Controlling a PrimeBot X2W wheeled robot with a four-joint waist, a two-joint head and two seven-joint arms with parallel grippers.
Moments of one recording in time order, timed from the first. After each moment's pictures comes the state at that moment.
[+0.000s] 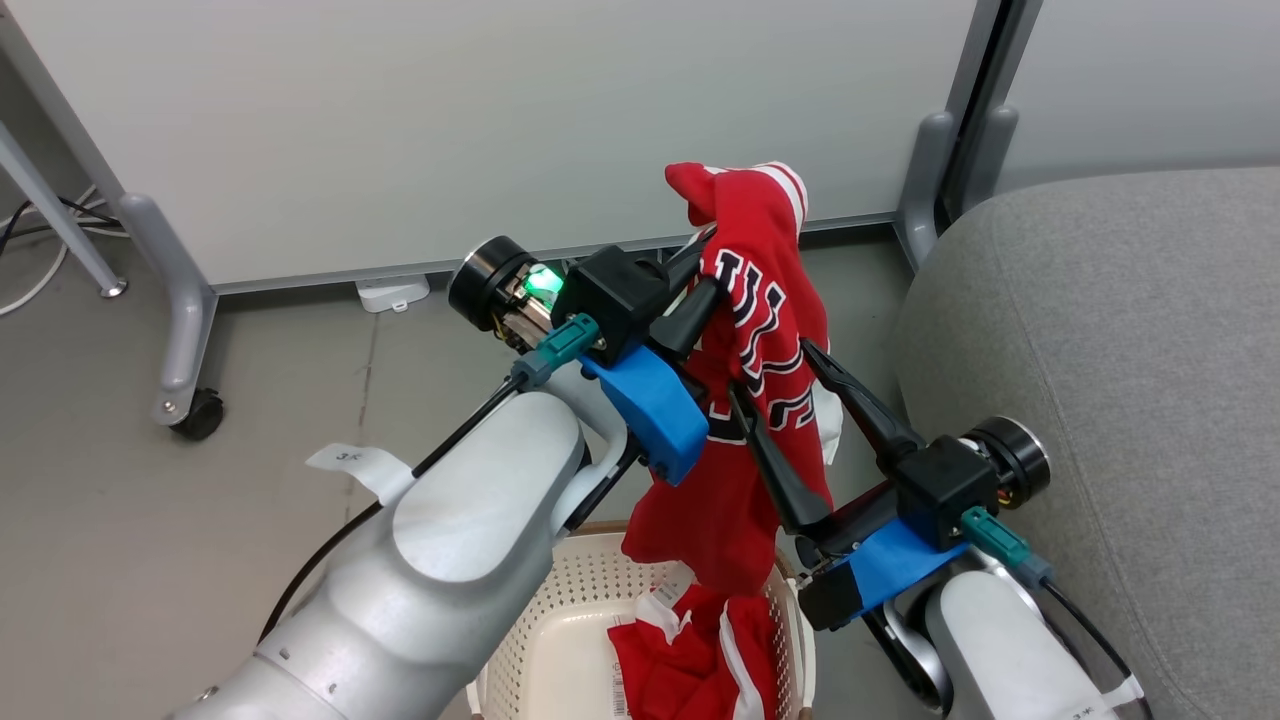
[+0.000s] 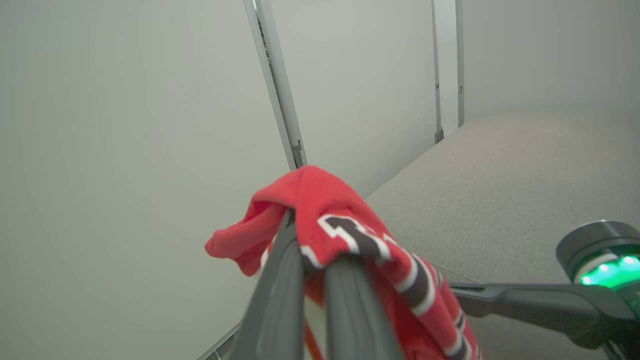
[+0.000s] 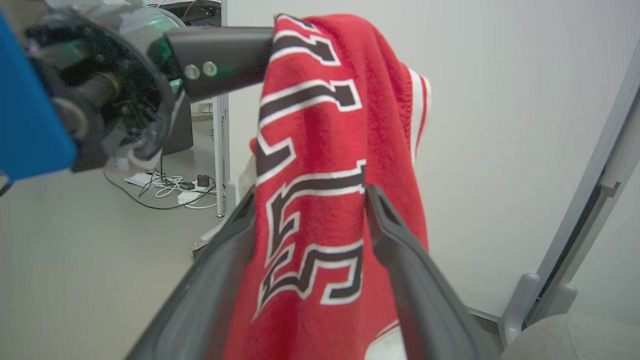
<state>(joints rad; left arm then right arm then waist) -0.83 0.08 -0.84 0.61 -0.47 -0.12 -0.23 -0.36 -0.05 0.35 0.31 0.05 0.13 -0.26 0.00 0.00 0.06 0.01</state>
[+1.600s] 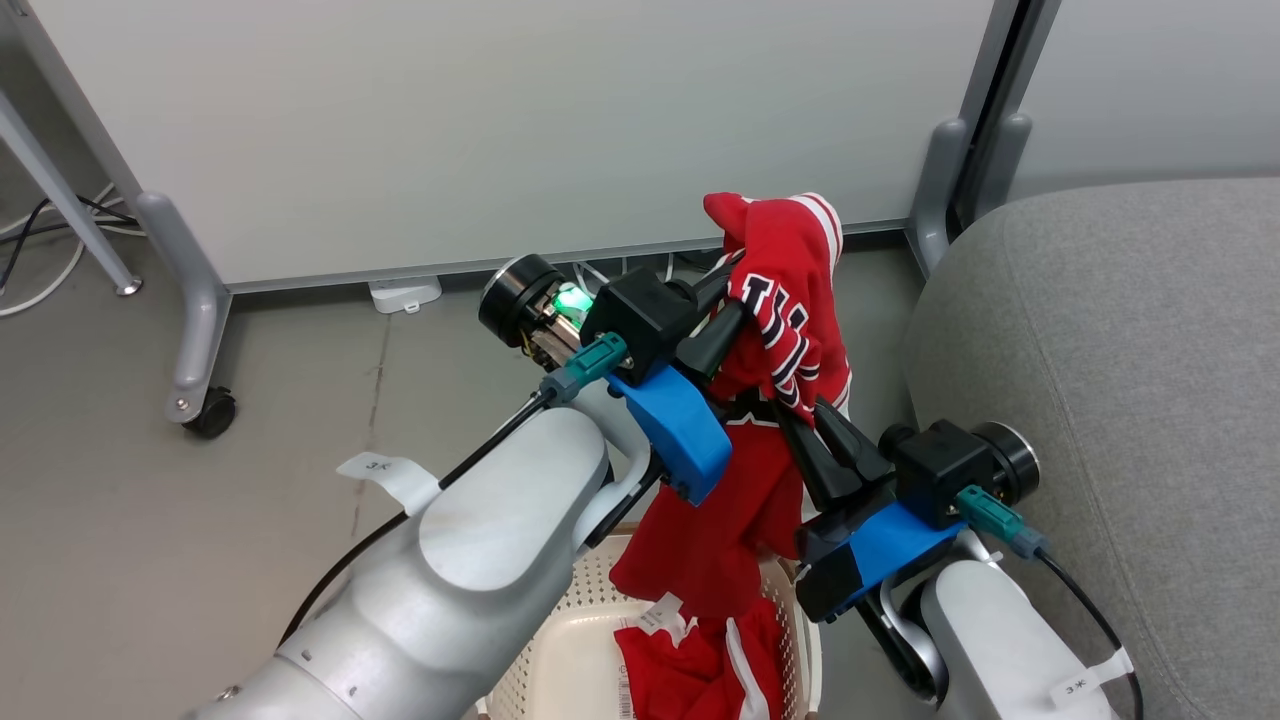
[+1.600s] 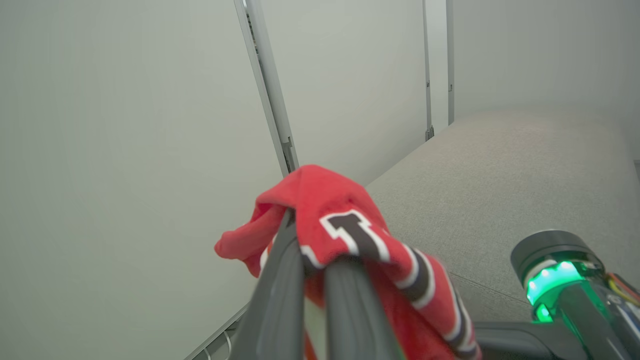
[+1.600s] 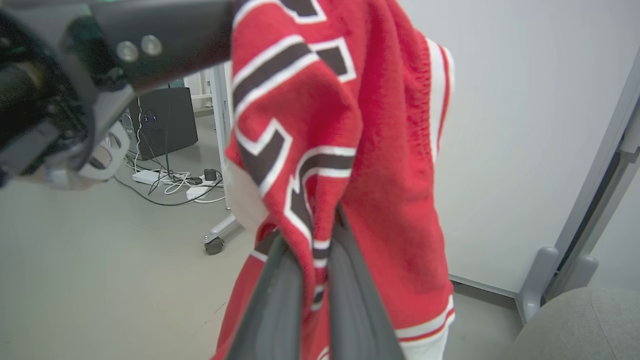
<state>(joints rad) -0.83 0.06 -0.91 0.64 -0.51 -0.12 -0.25 -0.40 -0.05 0.35 0.41 0.13 0.13 -0.26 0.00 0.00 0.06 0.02</state>
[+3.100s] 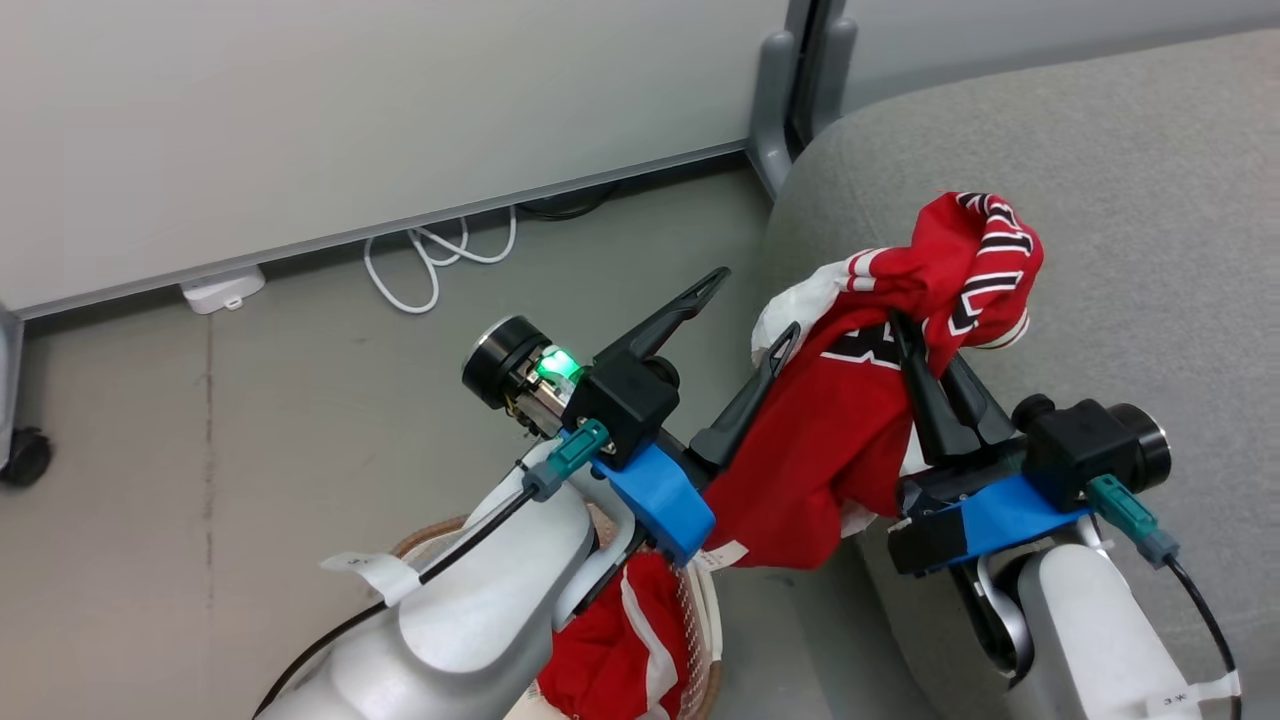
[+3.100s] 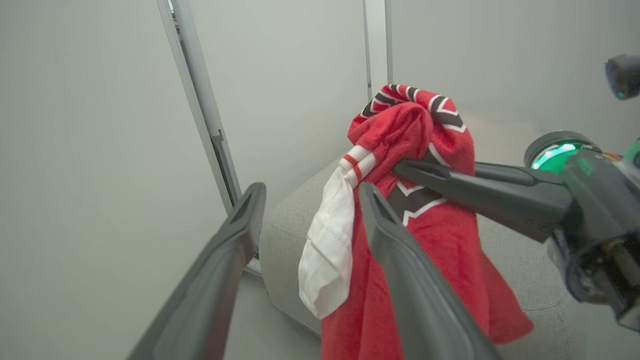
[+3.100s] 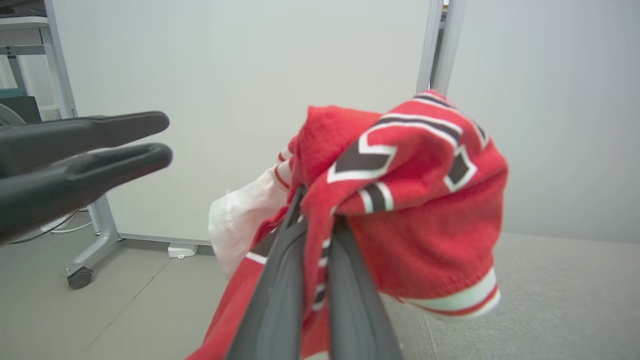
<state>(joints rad) -0.71 0.12 -0.90 0.48 -0.44 -0.05 -0.26 -0.34 -0.05 0.13 0.27 0.05 0.13 -0.26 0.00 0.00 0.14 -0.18</state>
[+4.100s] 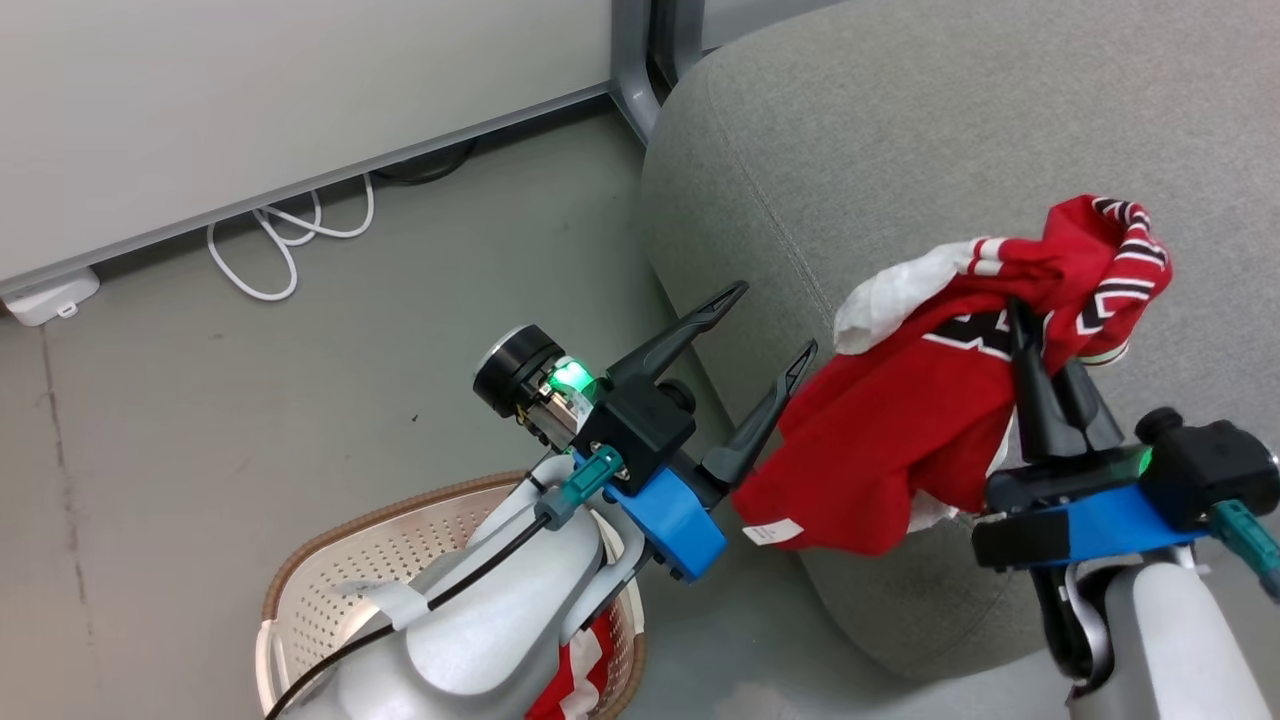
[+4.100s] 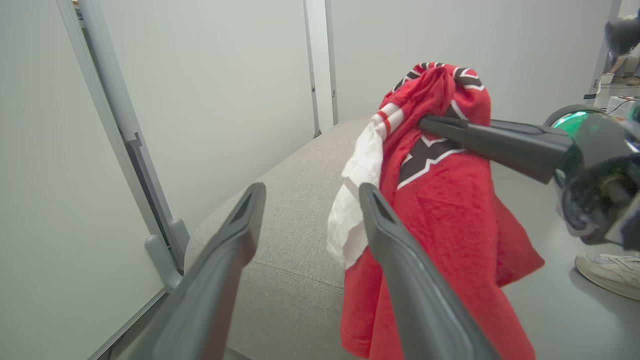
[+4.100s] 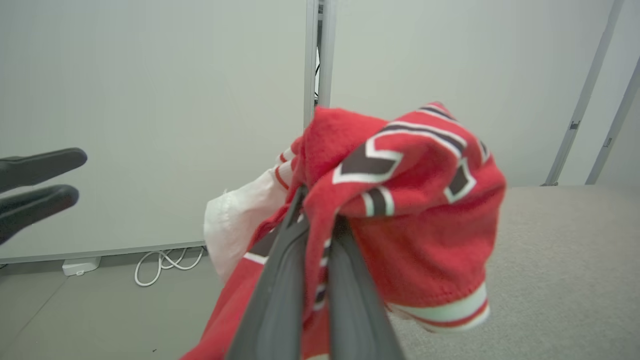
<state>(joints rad) -0.67 0.12 -0.89 0.43 -0.37 -0.06 -0.26 -0.26 -0.05 -0.01 0.15 0.06 0.13 -0.26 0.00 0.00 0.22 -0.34</state>
